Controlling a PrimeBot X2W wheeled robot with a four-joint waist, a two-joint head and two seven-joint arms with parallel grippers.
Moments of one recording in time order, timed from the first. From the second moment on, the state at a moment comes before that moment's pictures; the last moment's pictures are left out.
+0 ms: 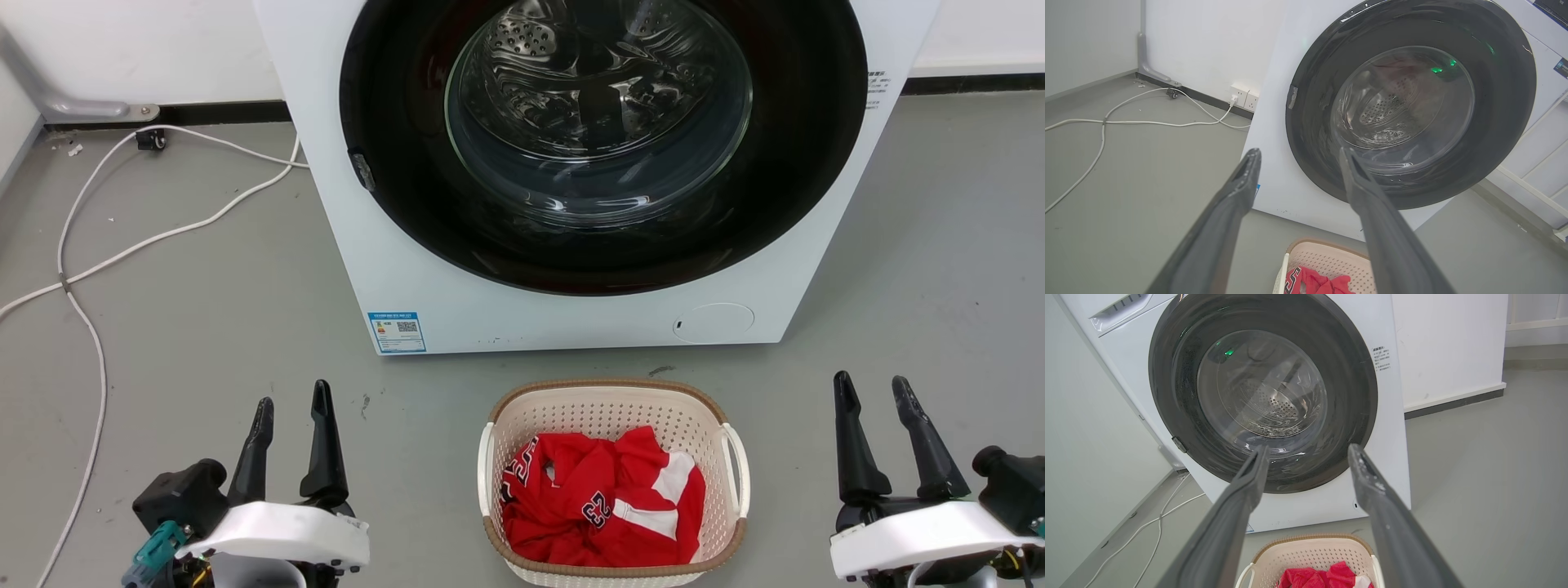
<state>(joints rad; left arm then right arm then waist) 0.00 0.05 -0.02 0.05 -0.47 0.03 -0.16 0.03 -0.05 -0.04 0.04 0.35 0.13 -0.16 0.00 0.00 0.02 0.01</state>
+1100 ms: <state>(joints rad) 0.04 0.05 -0.04 0.04 -0.18 0.05 -0.23 0.06 -0.05 -0.04 0.01 0.04 0.13 -0.23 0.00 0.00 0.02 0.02</state>
